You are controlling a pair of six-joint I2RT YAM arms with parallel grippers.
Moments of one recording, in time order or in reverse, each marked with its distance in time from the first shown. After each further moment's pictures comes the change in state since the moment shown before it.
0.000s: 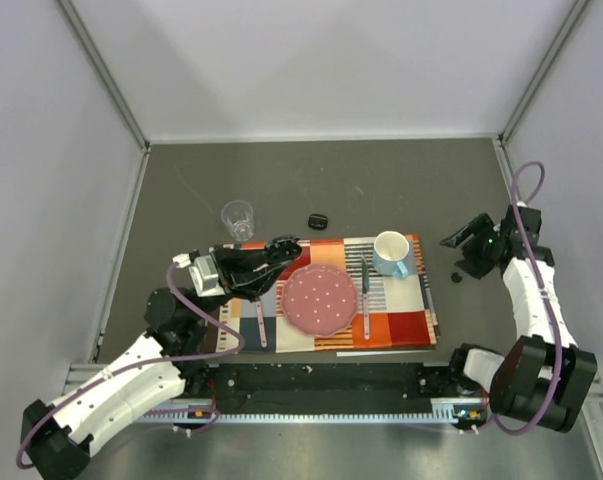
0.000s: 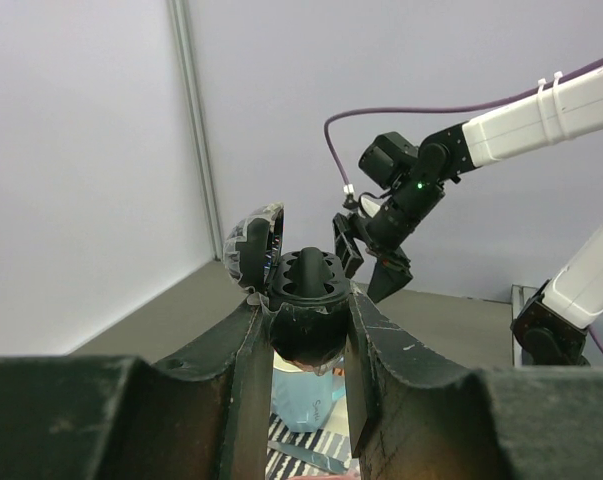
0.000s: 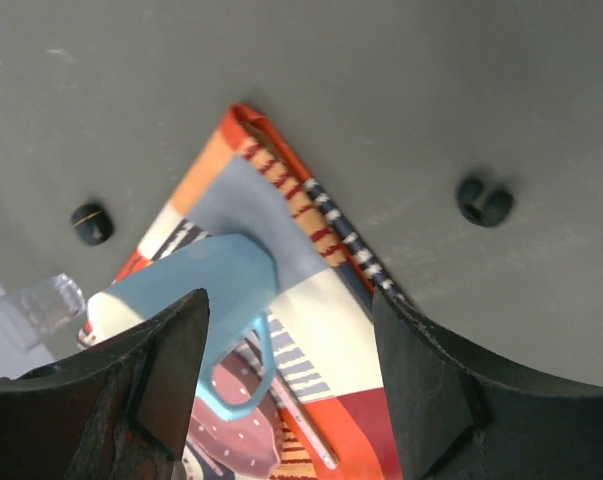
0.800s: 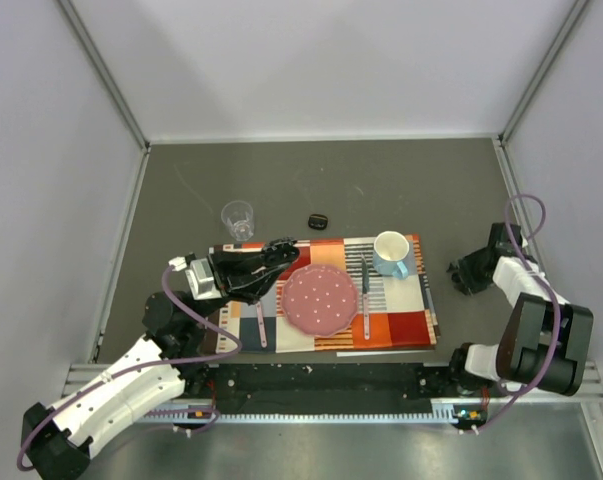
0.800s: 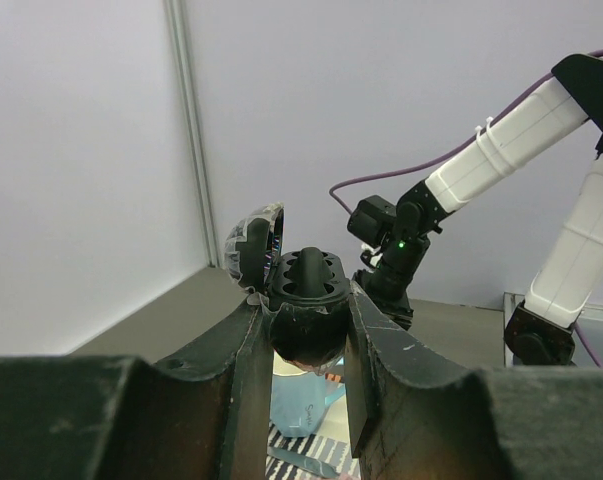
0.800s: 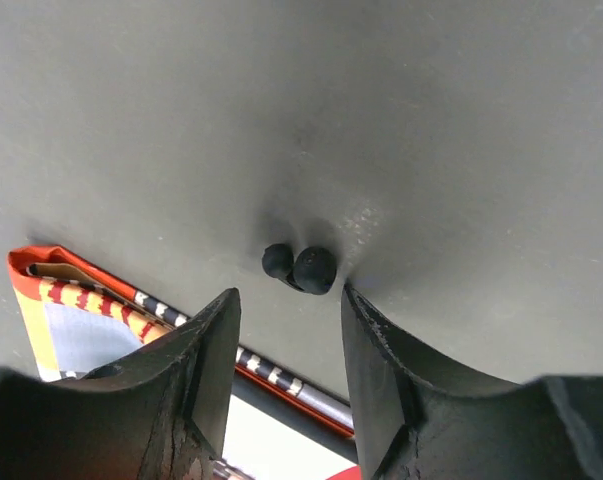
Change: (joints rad) left arm 0.000 -0.031 -0.024 0.018 -0.001 -0.023; right arm -0.004 0.180 -0.175 0.124 0.291 0.257
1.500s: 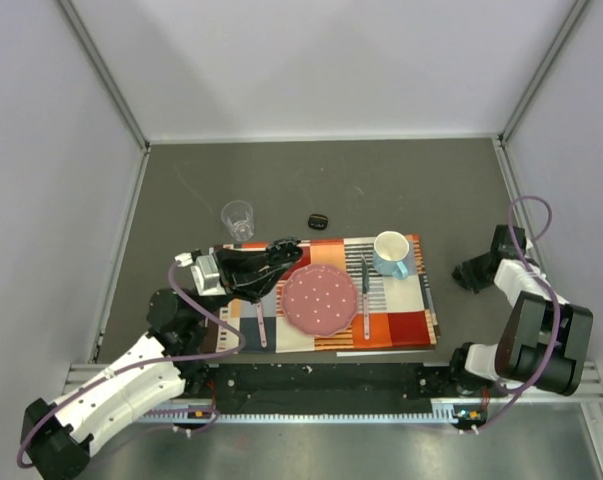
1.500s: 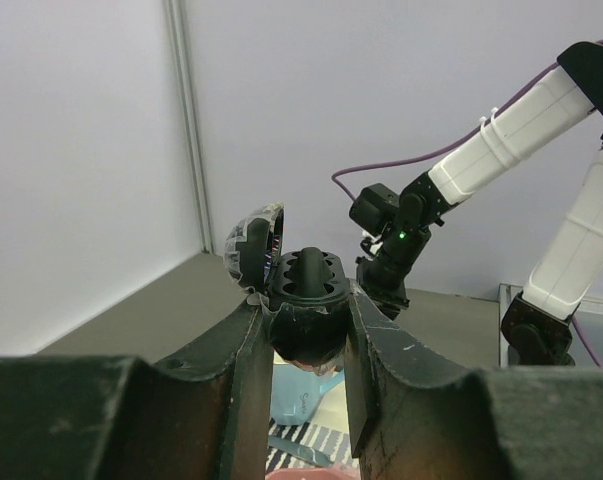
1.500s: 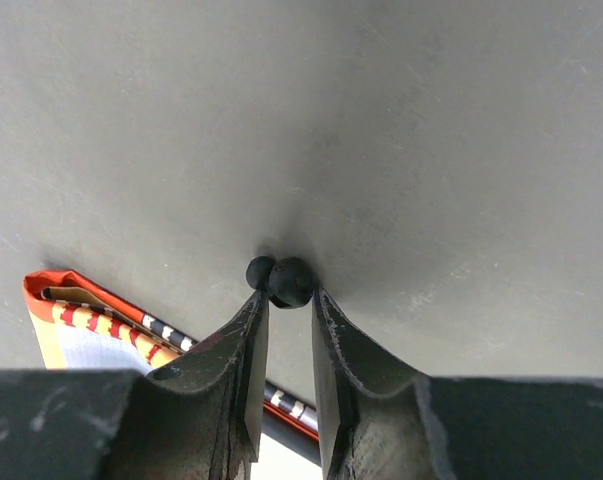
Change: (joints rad) left arm 0.000 0.032 0.000 -0.001 0.000 -0.011; right arm -0.034 0.009 -0.027 0.072 0.007 0.010
